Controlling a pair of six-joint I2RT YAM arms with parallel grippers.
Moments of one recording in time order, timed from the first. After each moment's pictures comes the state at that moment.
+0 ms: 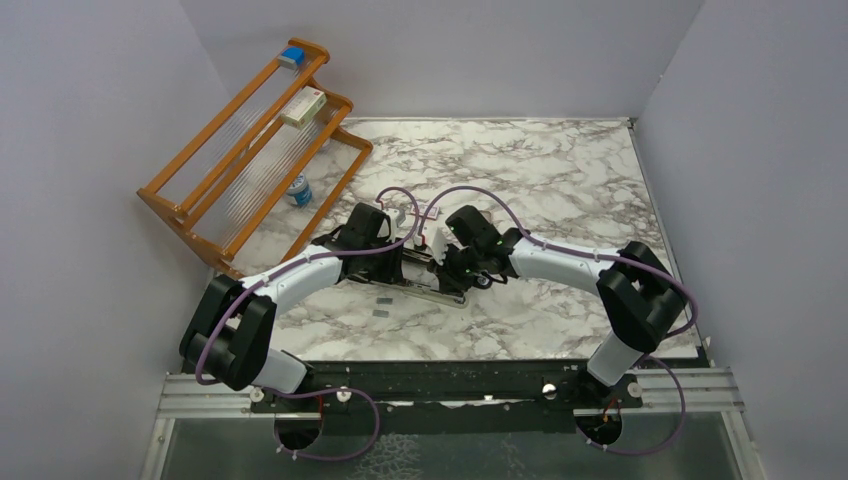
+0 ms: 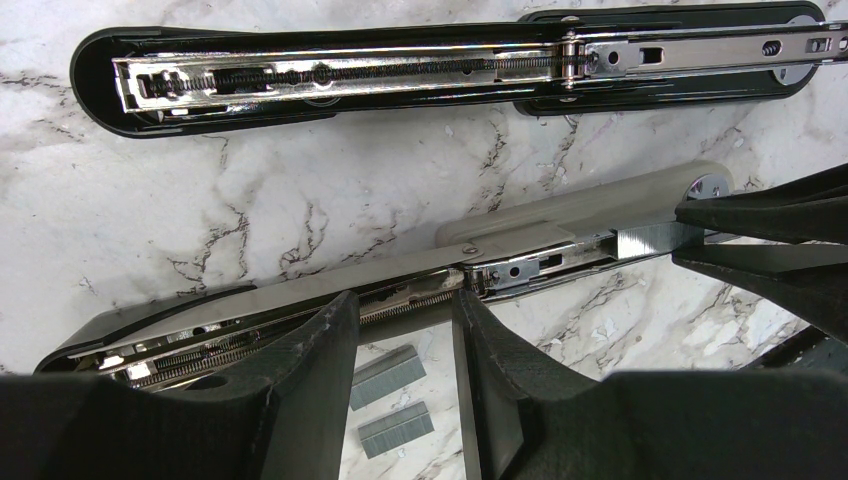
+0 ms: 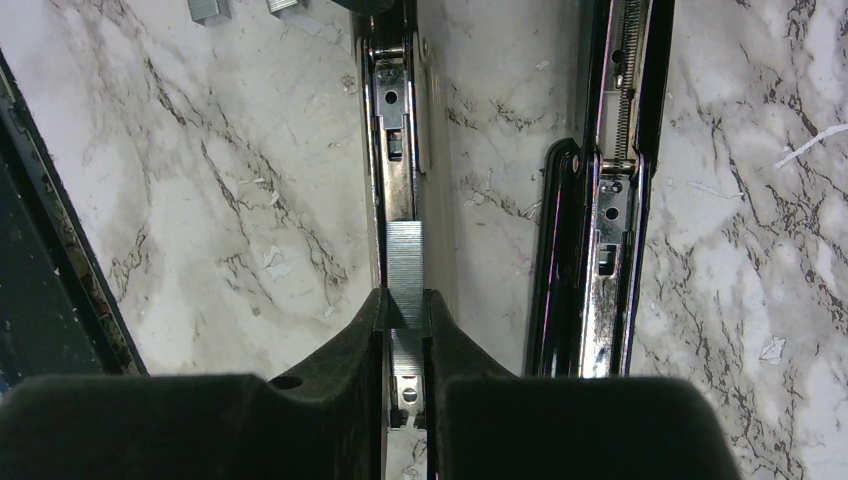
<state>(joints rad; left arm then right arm) -0.51 1.43 0.77 -0.32 0.21 -0.25 0.80 1.67 1.01 -0.31 -0.37 -0.33</state>
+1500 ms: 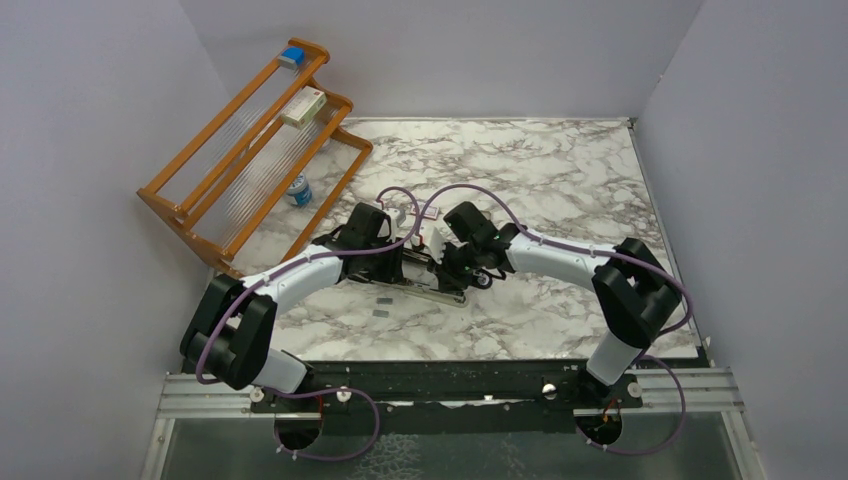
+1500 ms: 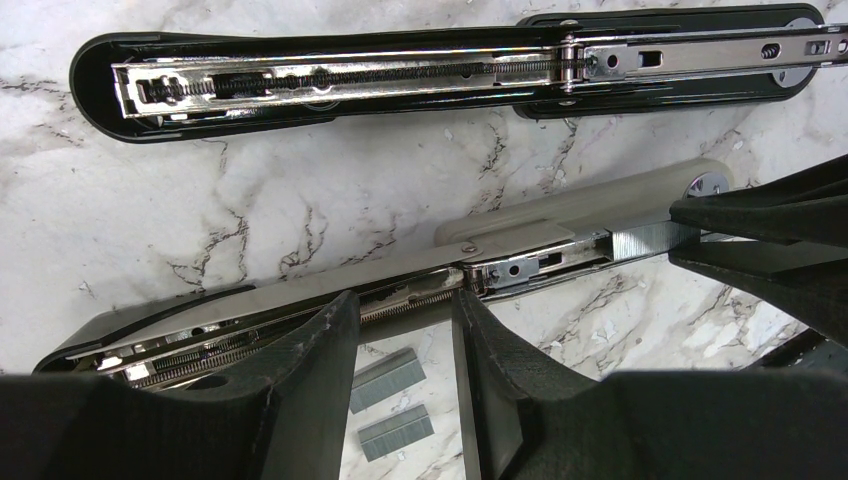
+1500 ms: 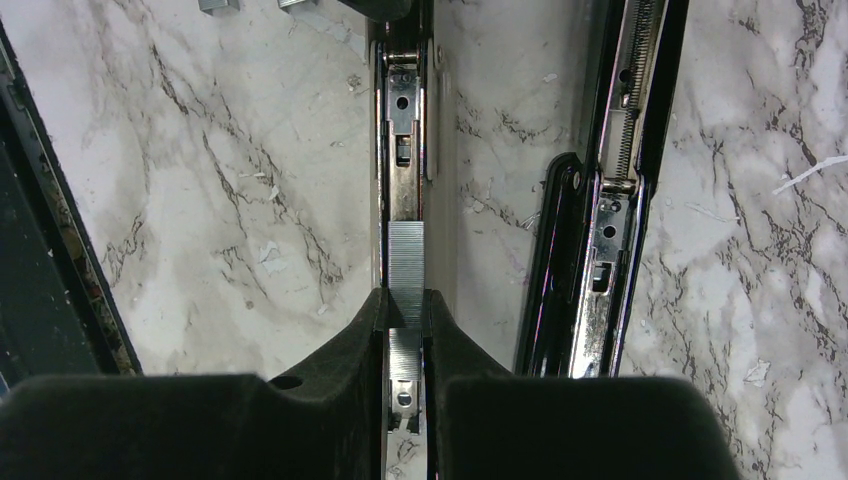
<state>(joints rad) -0.51 1.43 0.77 -0.31 0.21 -0.25 0.79 1.70 1.05 -0.35 -0.41 -0.38</state>
